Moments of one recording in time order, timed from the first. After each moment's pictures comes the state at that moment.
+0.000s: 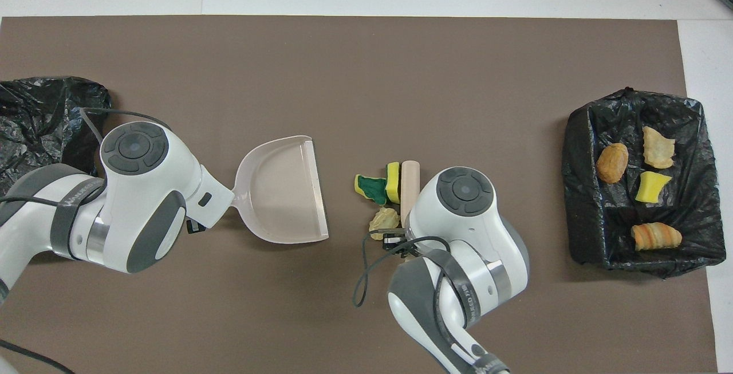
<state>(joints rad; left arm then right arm) -0.23 0.07 -0.08 -2.13 0.14 2.05 1.03 0.38 0.16 0.19 -2.09 0.21 2.06 0.51</state>
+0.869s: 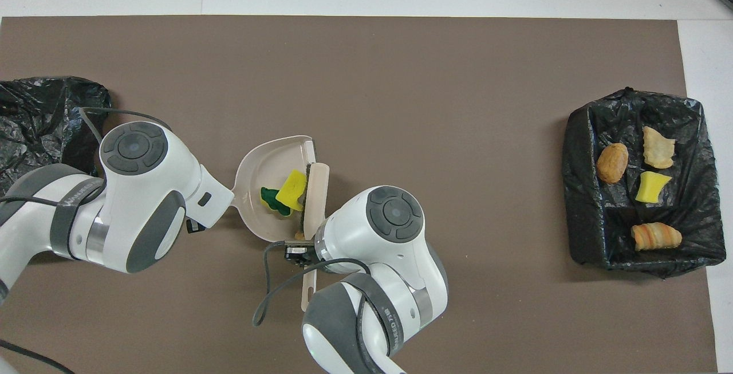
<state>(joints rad) -0.23 0.07 -0.08 -2.13 0.14 2.05 1.04 0.56 0.24 0.20 -1.92 0.50 2.22 0.55</state>
